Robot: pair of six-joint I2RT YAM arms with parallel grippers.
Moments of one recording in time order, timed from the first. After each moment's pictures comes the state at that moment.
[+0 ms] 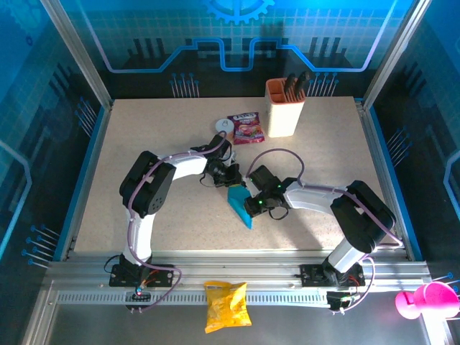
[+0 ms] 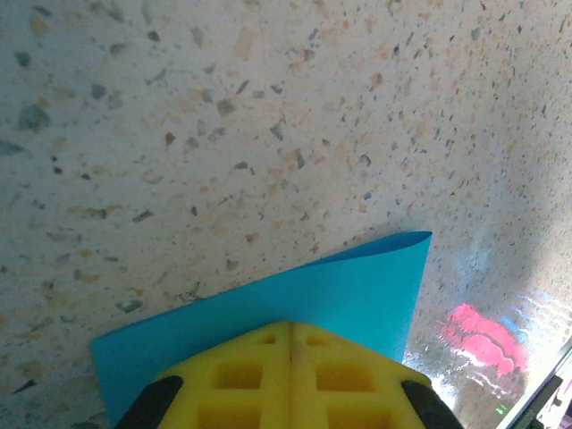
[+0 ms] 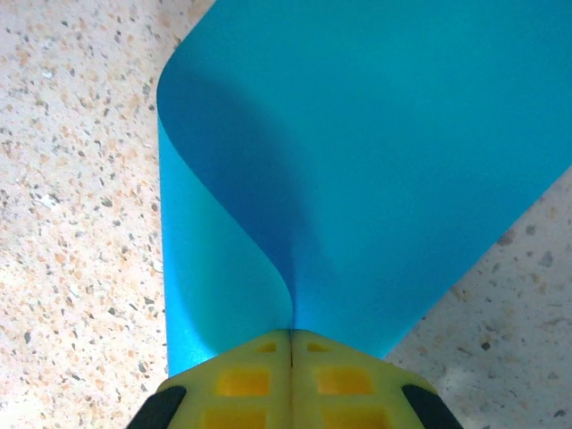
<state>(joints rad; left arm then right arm) -0.49 2.07 1.30 -0.38 0.52 -0.64 0.72 1.62 0.83 -0.34 -0.21 0.30</state>
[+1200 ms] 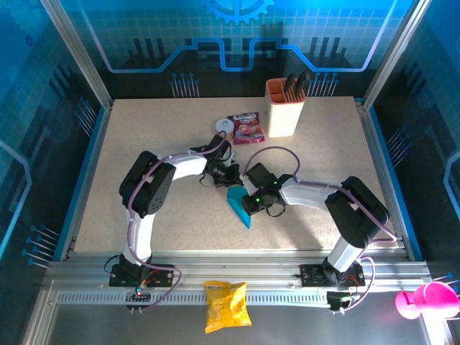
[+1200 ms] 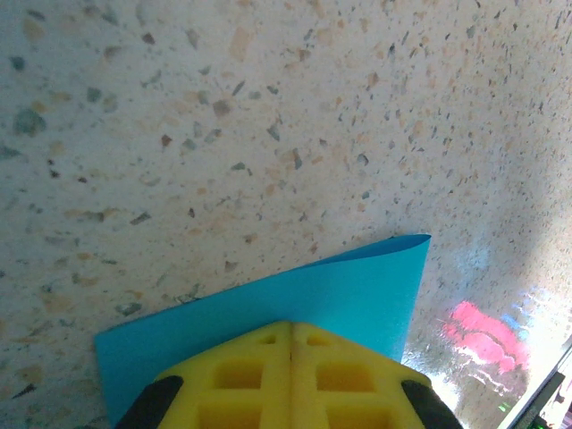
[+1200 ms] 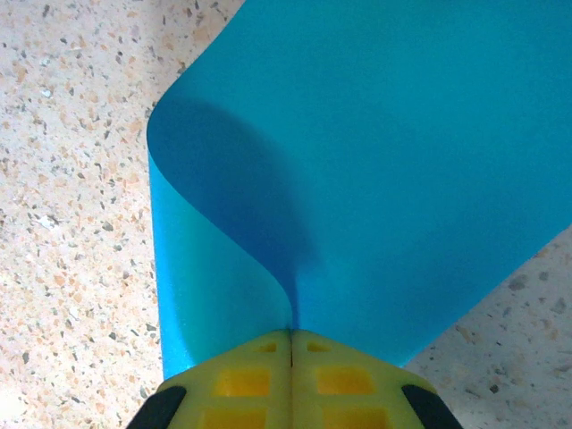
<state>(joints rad) -0.49 2.07 1.29 -0.36 0.52 -0.63 0.72 1.68 0.88 -0.36 -0.21 0.28</state>
